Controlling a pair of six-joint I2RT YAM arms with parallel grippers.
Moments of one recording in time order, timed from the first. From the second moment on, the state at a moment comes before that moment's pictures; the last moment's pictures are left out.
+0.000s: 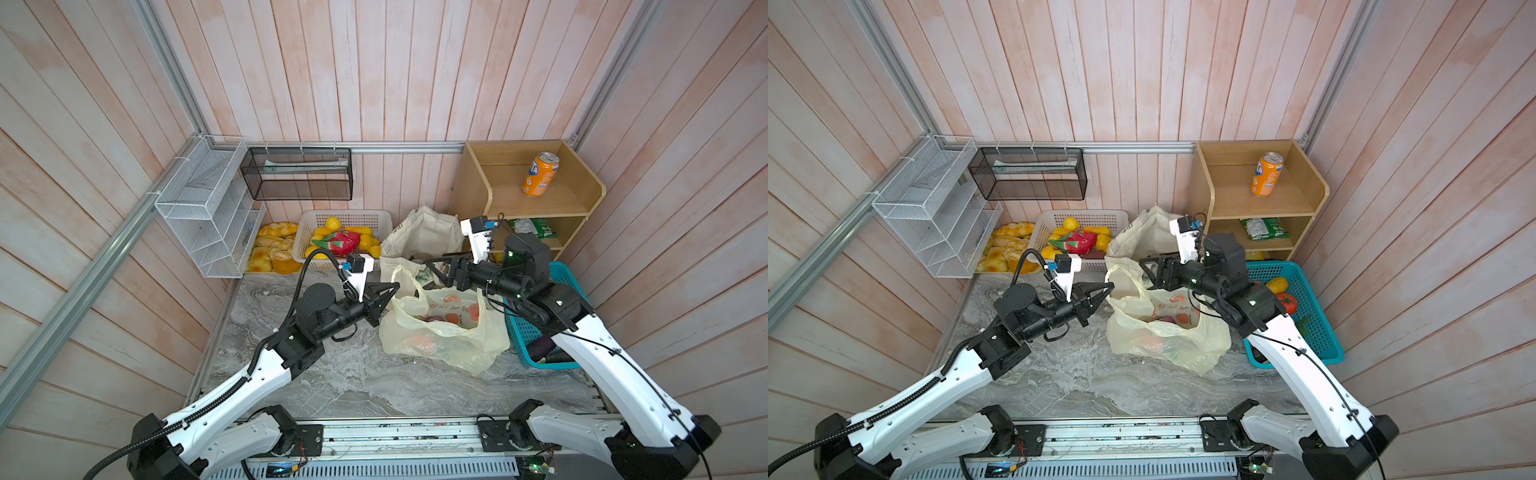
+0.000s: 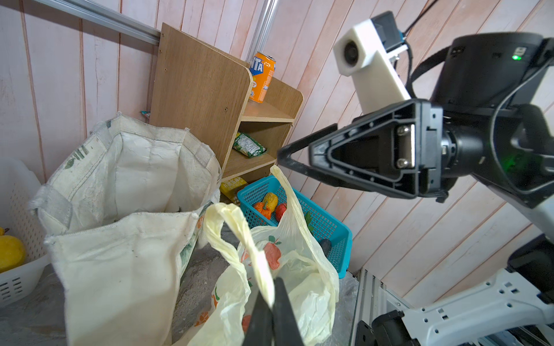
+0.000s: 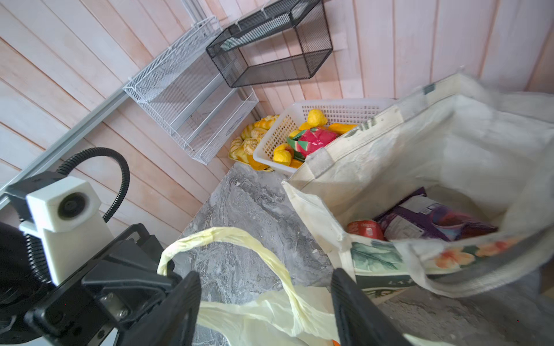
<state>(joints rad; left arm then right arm) -0.73 1.02 0.83 0.18 0.29 -0.37 0.60 1.17 1.32 -0.47 -0.33 0.42</state>
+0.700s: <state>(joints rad) -0.74 1.02 0.83 0.18 0.31 -0.36 0.75 1.31 1.35 -0.34 -0.33 0.42</state>
